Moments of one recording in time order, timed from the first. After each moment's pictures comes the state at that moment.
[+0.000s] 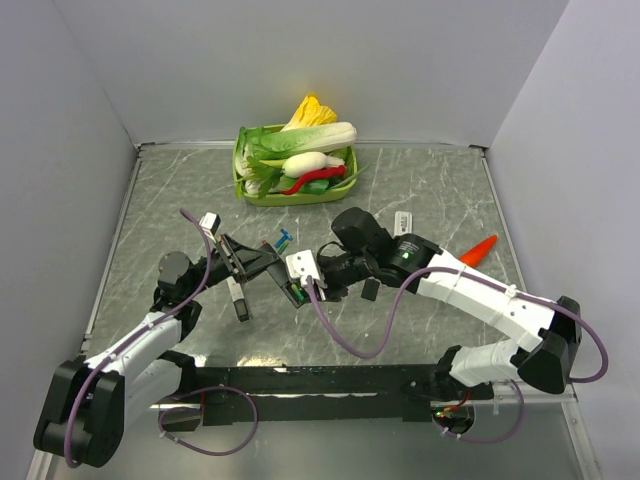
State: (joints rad) left arm -0.26 0.96 0.26 0.82 0.76 -1.46; right arm 0.95 1.30 1.21 -0.63 -0.62 -0.74
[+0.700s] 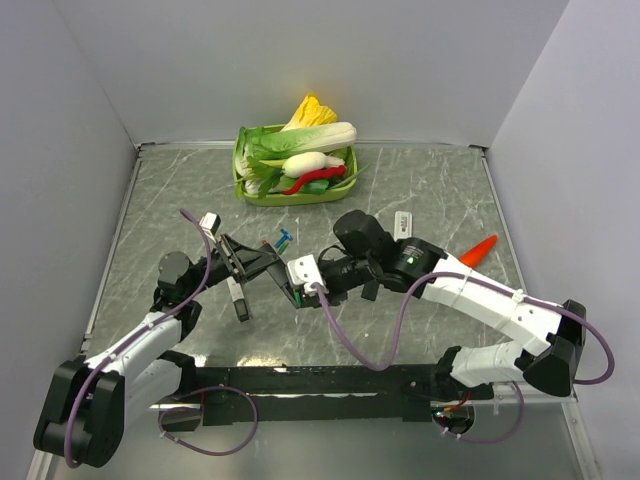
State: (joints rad) left arm -0.26 0.96 0.26 0.82 0.76 -1.46; right arm 0.98 1.26 1.21 -0.61 -0.65 -0.74
